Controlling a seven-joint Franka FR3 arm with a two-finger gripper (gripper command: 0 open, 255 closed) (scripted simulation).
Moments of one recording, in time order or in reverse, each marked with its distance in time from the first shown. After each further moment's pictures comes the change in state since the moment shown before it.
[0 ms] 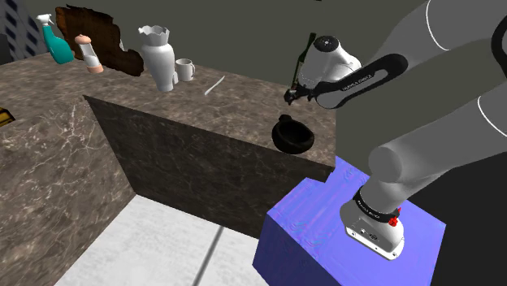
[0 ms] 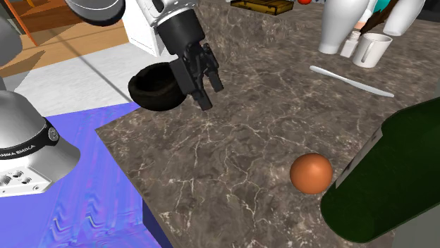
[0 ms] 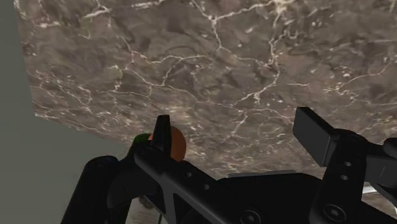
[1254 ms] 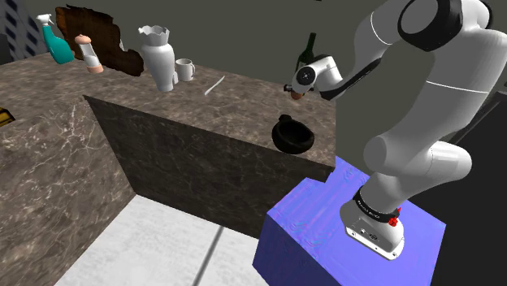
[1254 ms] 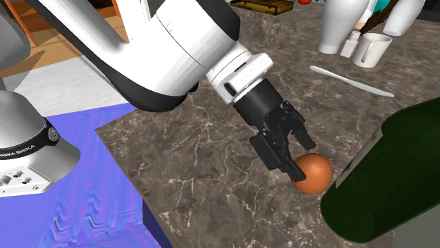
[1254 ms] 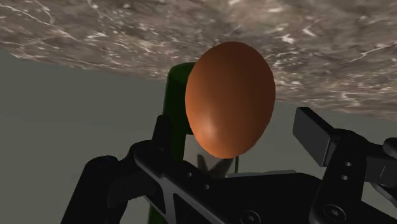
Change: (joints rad) arm -0.371 0.599 0.192 0.490 -1.329 -0.134 1.256
